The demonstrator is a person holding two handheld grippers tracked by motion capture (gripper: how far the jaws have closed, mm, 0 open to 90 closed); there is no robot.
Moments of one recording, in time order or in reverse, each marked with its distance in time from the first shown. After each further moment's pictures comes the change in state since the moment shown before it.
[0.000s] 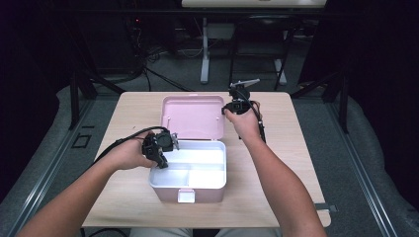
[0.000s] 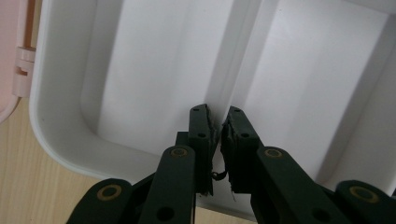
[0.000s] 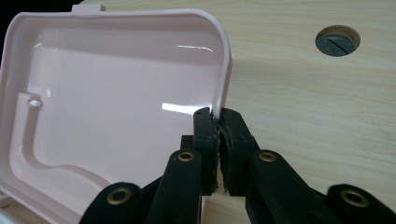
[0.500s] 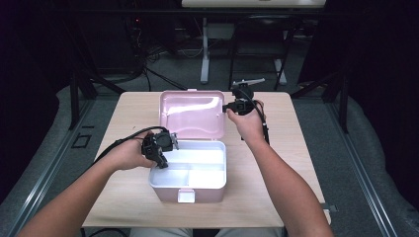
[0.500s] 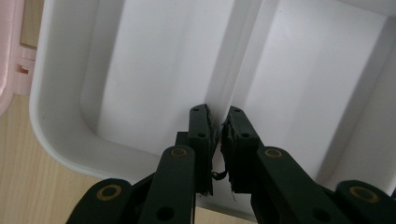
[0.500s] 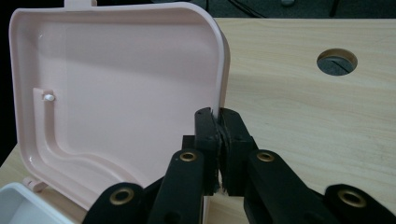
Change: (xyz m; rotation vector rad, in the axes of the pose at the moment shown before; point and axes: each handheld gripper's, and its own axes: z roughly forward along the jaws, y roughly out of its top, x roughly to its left) left arm 0.000 -0.002 0.000 -0.016 -0.005 -0.010; right arm 0.005 -0.005 -0.025 -0.082 0.040 -0.040
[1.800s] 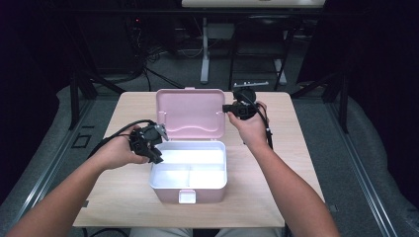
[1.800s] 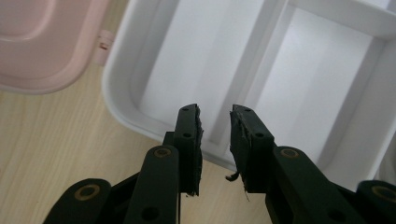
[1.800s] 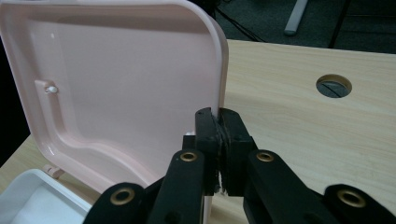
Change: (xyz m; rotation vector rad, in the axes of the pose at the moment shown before) left arm 0.005 -0.023 -0.029 -0.129 0.056 -0.109; right arm 0.011 -0.011 -0.025 -0.086 0.018 -0.082
